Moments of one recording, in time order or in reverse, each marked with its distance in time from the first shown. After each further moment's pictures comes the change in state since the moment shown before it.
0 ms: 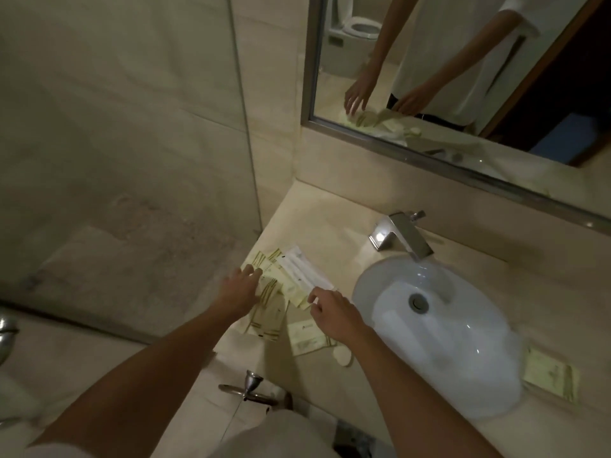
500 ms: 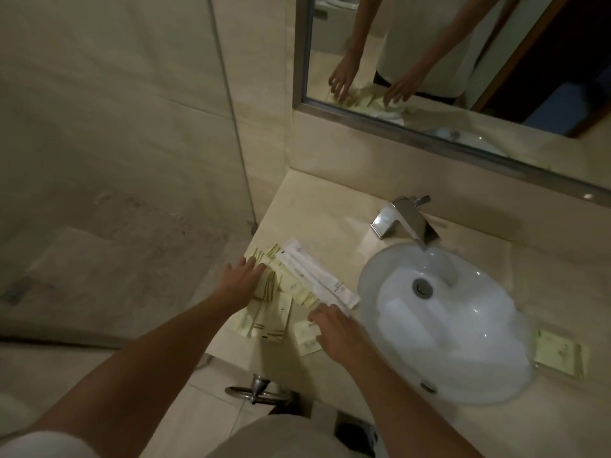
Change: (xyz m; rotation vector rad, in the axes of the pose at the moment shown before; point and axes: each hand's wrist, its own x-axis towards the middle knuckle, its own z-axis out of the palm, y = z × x) left_hand 0.032 -0.018 0.002 0.294 -0.039 0.171; right_hand -0.008 0.014 0.053 -0.232 -0.007 -0.087
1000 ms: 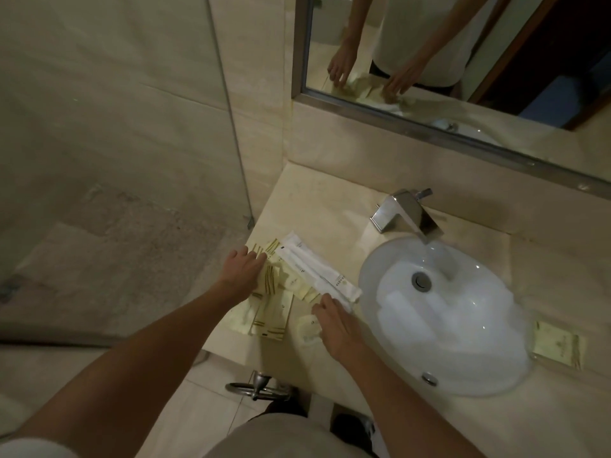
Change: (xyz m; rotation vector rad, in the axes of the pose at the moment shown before) left_hand 0.005 0.000 -0.010 0.025 0.079 0.011; right_hand 0.004 -0.003 0.014 -0.045 0.046 0.042
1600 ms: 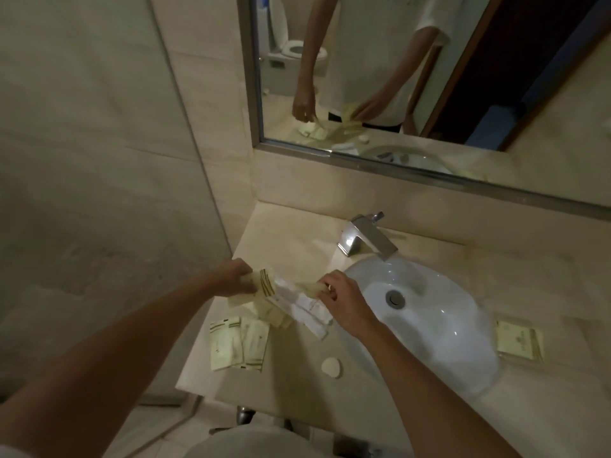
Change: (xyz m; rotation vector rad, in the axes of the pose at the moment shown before) left_hand 0.022 0.003 -0.093 -0.503 -0.186 0.042; right_hand 0.005 0.045 -0.105 0.505 0.321 0.063
